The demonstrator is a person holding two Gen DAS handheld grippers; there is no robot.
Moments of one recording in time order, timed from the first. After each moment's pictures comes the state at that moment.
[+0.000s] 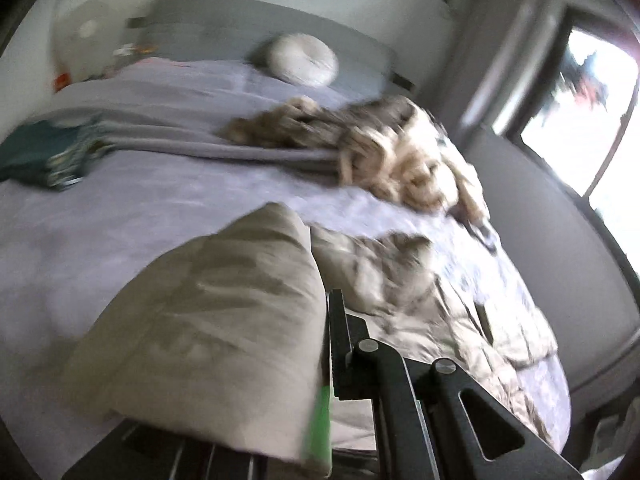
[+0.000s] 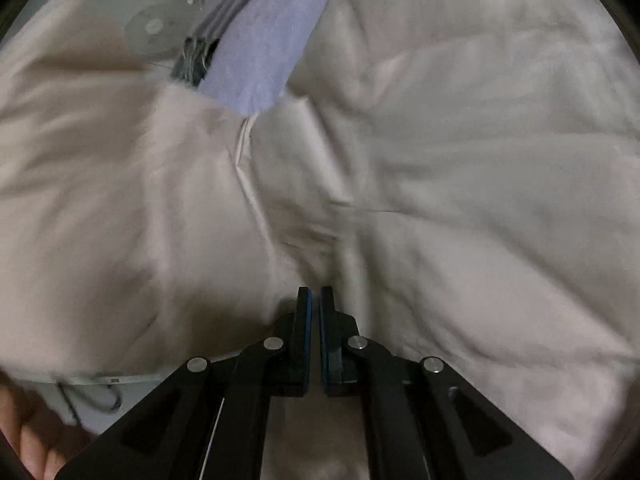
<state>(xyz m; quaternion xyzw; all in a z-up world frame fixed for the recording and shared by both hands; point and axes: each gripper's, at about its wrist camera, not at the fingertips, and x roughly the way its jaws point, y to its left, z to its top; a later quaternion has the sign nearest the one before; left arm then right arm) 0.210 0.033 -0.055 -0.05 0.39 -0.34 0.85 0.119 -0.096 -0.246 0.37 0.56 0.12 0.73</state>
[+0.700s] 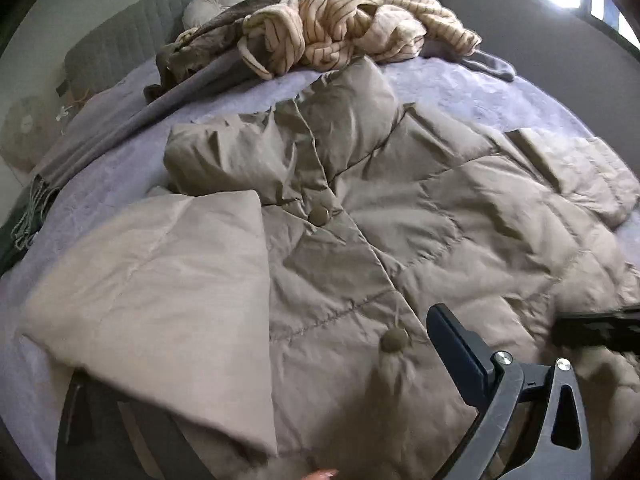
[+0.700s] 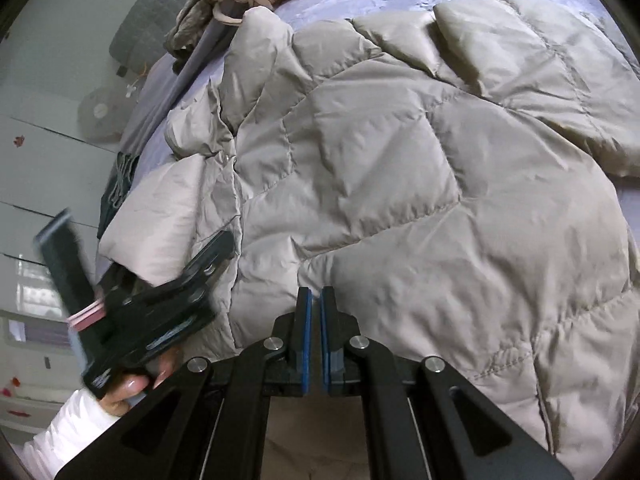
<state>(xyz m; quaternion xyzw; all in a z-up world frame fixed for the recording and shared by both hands) 0.113 -0.126 -0.170 0.20 0.43 -0.31 0.82 -0.009 -0.326 -0.200 0.36 0.51 -0.05 0.78</state>
